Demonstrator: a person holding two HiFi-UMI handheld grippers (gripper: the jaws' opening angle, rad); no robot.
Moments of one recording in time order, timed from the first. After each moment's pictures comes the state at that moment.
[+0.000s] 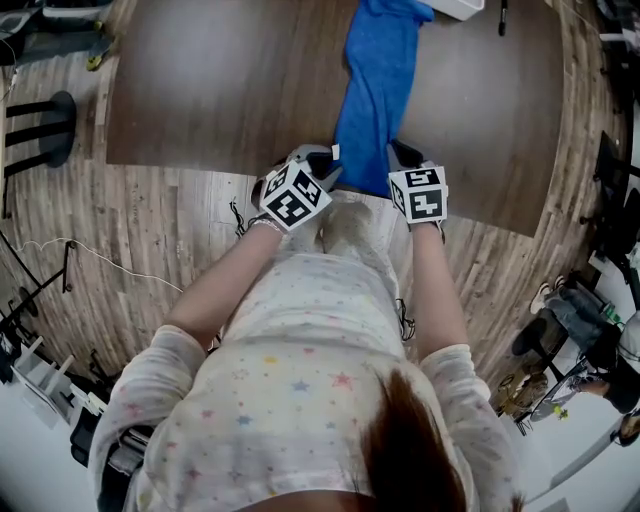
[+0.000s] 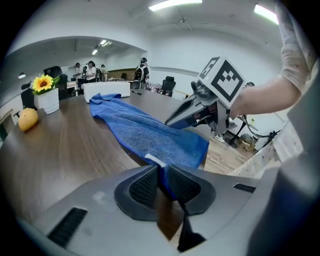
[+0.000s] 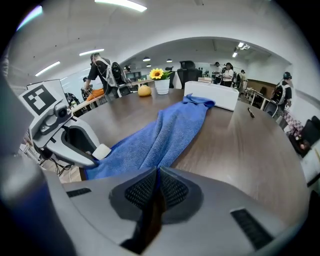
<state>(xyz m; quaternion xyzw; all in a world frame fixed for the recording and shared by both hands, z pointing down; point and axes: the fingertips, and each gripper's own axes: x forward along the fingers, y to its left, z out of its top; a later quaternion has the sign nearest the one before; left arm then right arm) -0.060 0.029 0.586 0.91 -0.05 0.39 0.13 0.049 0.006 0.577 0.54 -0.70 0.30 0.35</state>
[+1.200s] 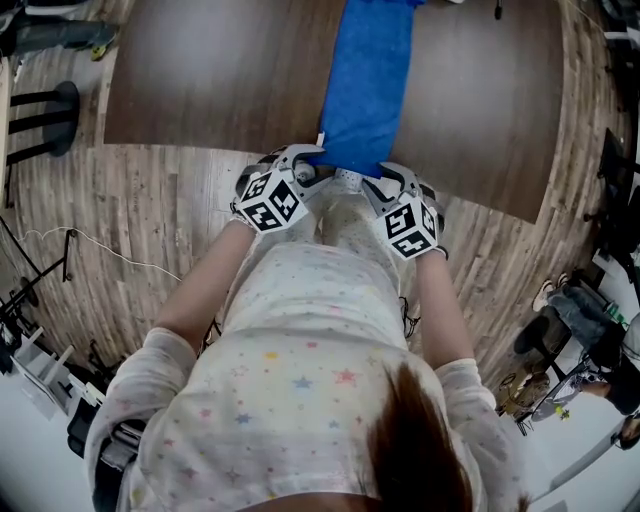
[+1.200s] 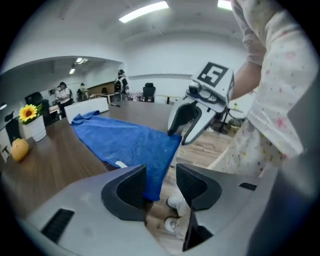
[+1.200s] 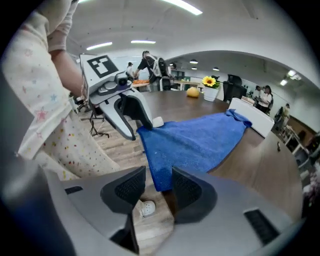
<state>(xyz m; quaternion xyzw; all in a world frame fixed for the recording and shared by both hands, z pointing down) -0.083 0.083 0.576 0.94 0.03 0.35 0.03 -0.017 0.108 0.576 0.38 -0.81 0.17 0.43</state>
